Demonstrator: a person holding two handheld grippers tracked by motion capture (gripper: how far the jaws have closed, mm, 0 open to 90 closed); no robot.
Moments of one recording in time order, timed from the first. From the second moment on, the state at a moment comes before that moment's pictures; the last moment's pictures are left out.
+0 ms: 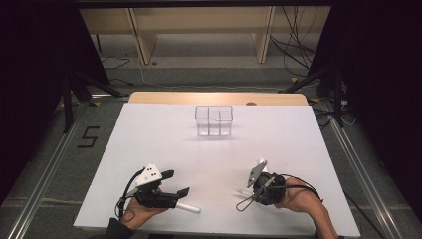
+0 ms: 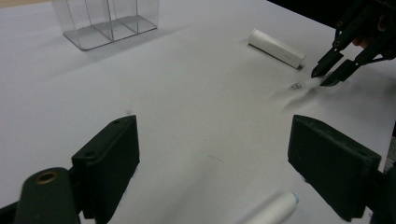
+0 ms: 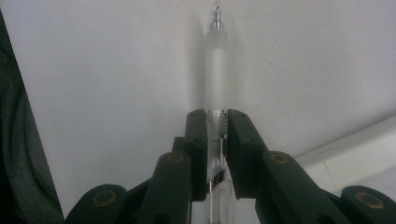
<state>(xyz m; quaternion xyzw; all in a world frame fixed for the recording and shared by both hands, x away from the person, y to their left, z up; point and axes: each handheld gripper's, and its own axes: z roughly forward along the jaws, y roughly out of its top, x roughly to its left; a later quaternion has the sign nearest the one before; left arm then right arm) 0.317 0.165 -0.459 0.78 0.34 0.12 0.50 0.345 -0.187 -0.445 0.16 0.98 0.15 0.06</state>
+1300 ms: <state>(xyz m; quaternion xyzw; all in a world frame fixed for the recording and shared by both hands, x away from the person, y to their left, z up) 0.318 0.165 -0.461 0.79 0.34 0.12 0.50 0.393 -0.184 -0.398 0.39 0.76 0.50 0.14</state>
